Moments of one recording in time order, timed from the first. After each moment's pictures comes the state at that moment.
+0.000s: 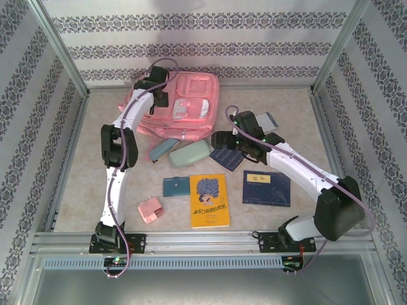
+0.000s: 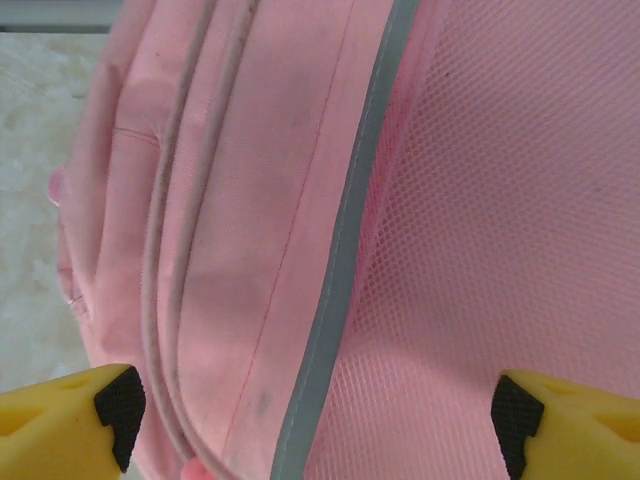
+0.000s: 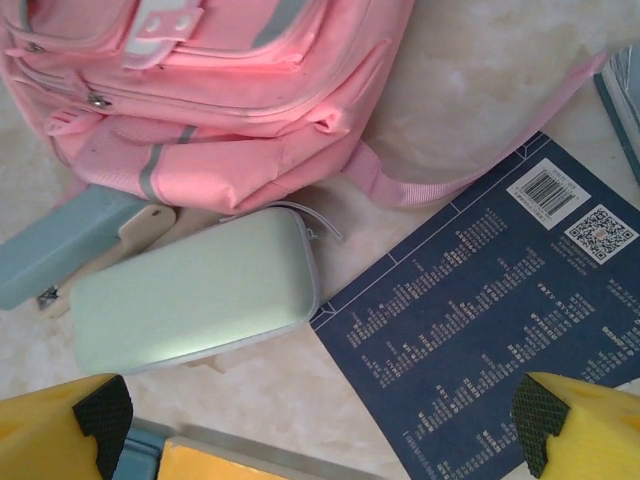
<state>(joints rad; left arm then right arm) -0.19 2.43 2.32 -0.94 -0.41 -0.27 0.53 1.44 1.08 -0.45 -0.03 0.47</state>
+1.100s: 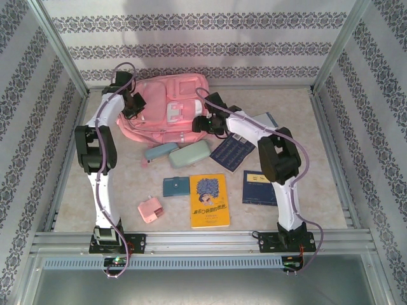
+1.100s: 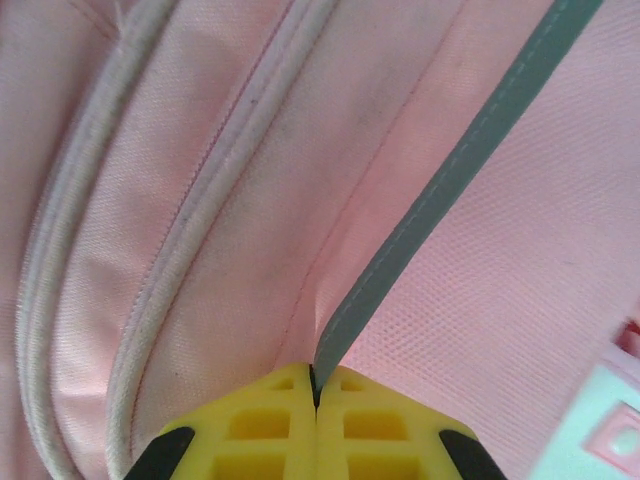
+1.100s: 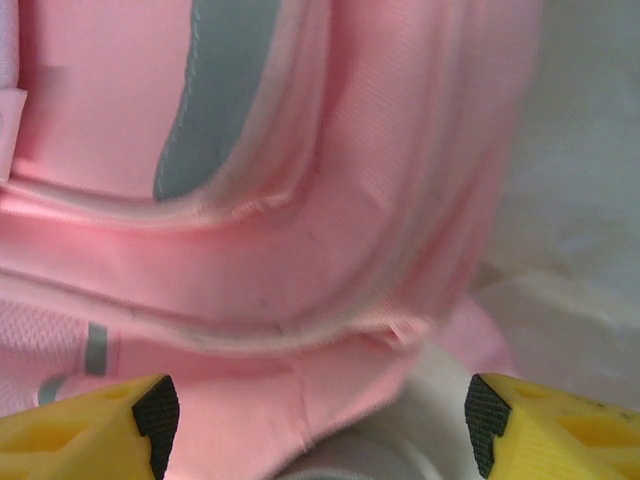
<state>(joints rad) 0.03 2.20 1.95 -0.79 0.15 -0.68 0.50 2.19 1.75 -0.55 -0.15 0.53</state>
